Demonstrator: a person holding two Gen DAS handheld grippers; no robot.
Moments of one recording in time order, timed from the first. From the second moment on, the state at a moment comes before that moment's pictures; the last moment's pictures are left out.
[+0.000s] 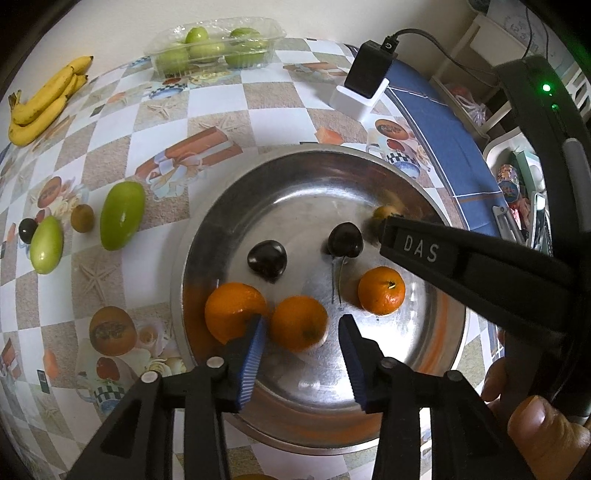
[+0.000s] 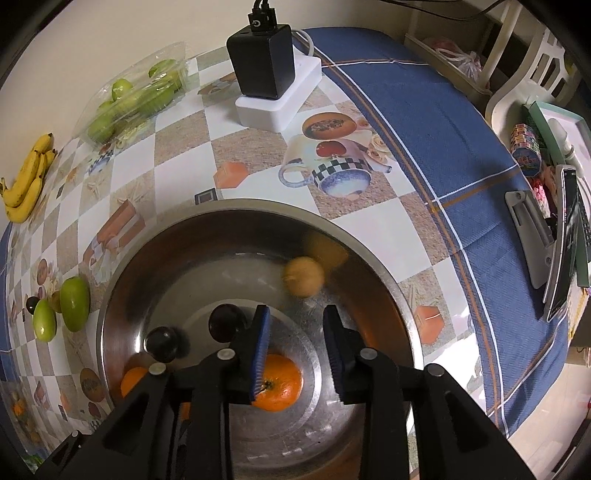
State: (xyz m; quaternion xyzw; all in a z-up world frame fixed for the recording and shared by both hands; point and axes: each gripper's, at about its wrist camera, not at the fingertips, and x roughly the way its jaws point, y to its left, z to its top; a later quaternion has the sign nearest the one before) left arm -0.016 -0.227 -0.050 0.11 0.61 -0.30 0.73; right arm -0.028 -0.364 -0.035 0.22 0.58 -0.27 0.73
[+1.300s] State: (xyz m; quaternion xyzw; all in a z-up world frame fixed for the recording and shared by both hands) left arm 0.075 -0.097 -0.044 -0.07 0.61 -0.10 0.79; right arm 0.001 -0.307 -0.011 0.18 0.57 -0.19 0.78
